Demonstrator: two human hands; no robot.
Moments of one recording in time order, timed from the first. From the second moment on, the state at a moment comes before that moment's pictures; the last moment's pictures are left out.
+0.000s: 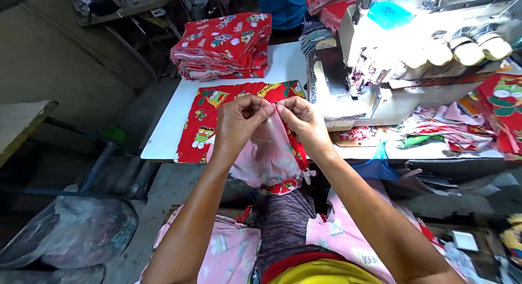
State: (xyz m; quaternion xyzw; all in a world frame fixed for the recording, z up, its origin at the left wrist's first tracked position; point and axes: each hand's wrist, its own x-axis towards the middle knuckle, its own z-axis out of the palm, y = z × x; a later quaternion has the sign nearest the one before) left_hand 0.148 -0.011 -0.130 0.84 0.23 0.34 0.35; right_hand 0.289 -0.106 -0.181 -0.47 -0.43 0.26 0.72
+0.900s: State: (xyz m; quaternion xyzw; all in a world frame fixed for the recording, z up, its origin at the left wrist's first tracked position) left_hand 0.136 0.029 -0.065 0.79 0.21 0.51 0.26; right_hand 0.287 -0.191 -0.258 -0.63 -0.60 0.05 0.49
